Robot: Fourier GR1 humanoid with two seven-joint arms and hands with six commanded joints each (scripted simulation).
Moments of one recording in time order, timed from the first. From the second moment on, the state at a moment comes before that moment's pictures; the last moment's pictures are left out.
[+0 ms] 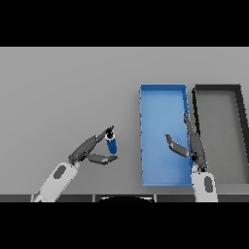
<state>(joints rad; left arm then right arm) -0.16 0.33 -0.53 -1.43 0.07 -0.15 -0.08 0.08 -0.17 0.05 -1.68 0.15 0.05 -0.08</state>
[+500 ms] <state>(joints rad) -0.23 0.21 -0.55 -1.29 0.04 -0.13 -0.13 0.10 -0.17 0.06 -1.69 0.16 0.05 -0.12</state>
